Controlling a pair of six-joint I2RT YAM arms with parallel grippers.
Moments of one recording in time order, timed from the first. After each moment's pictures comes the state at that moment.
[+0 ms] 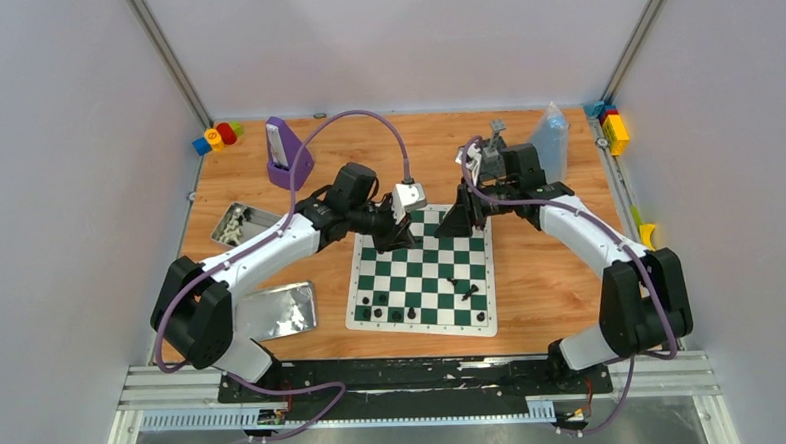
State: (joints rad) left arm -0.68 1.51 1.10 -0.33 0.63 0.36; right arm 0.28 1.45 1.00 -0.29 -1.09 0.00
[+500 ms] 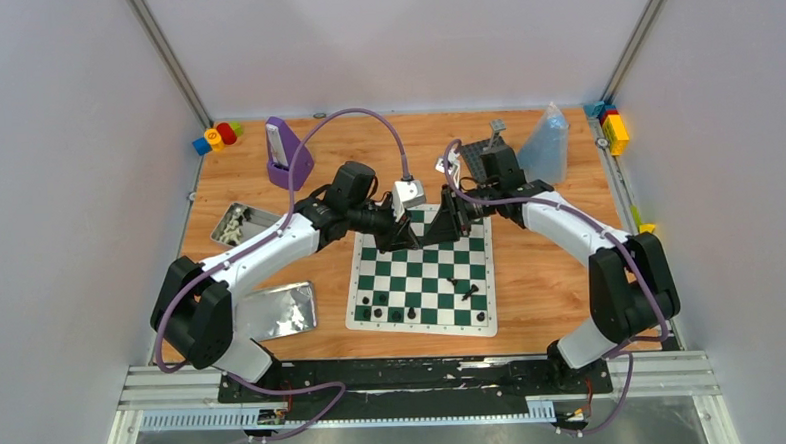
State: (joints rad) left arm -0.68 1.51 1.10 -0.29 0.70 0.28; right arm 0.37 1.55 1.04 -0.28 -1.16 0.02
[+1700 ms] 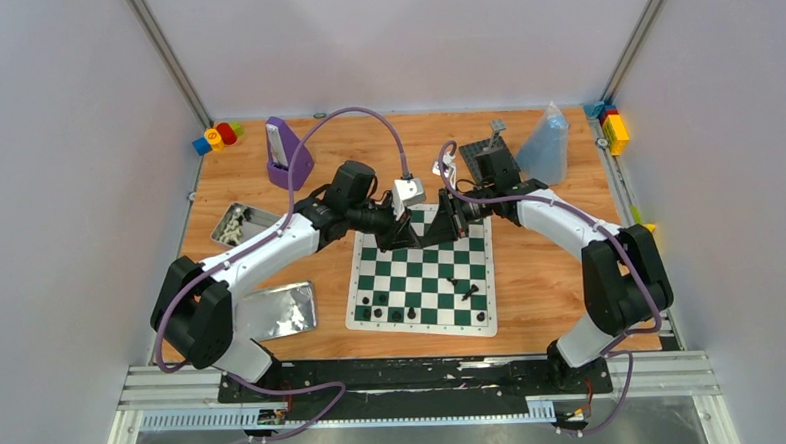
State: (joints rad) left arm -0.68 1.51 1.10 -0.27 0.71 0.26; right arm 0.39 1.60 1.06 -0.30 -1.18 0.00
